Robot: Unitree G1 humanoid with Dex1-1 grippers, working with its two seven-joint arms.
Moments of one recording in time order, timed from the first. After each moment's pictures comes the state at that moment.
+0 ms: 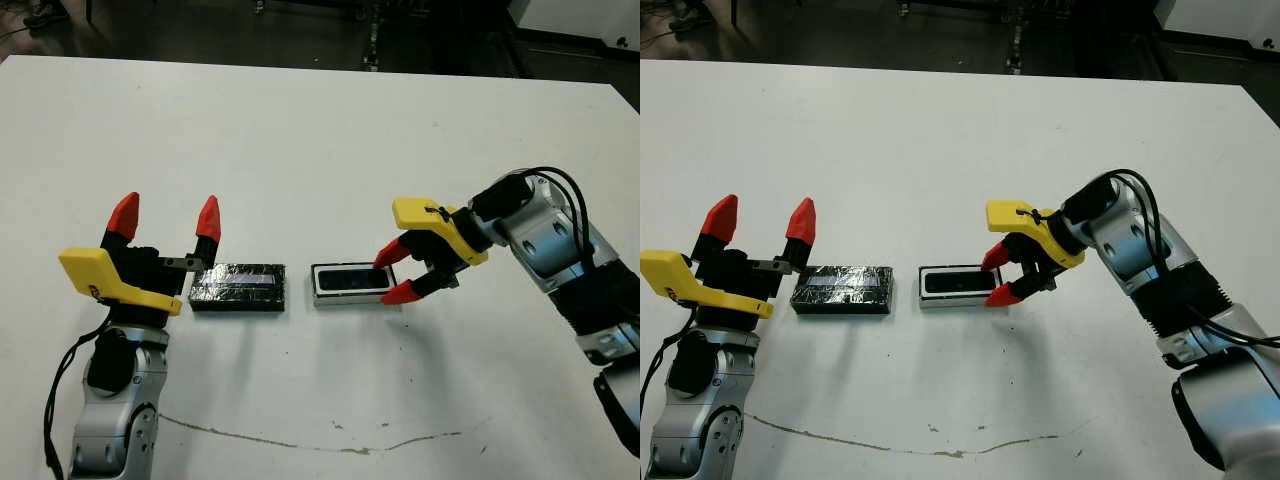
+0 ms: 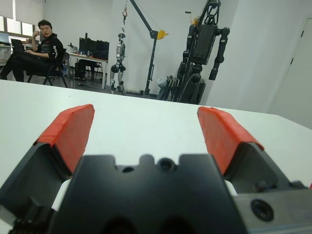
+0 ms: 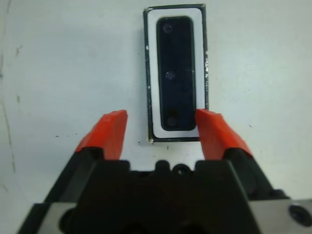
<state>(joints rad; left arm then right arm) 0.08 0.13 0.10 -0.35 -0.30 -0.02 -0.14 -0.82 -0.64 0.53 0.28 -0.03 0.43 1.52</state>
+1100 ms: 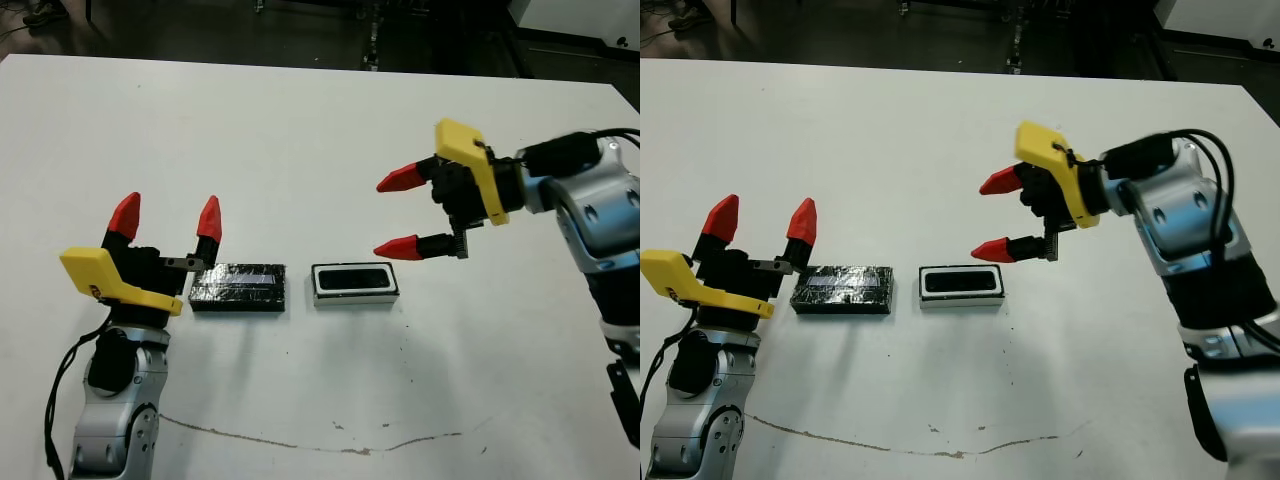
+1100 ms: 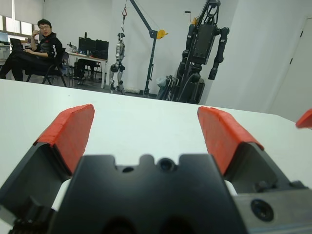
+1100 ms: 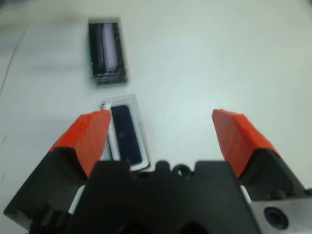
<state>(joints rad) 0.08 0.13 0.10 -0.35 -0.31 -0.02 -0.14 -0.70 -0.64 0.14 0.02 0.20 0.60 1.21</state>
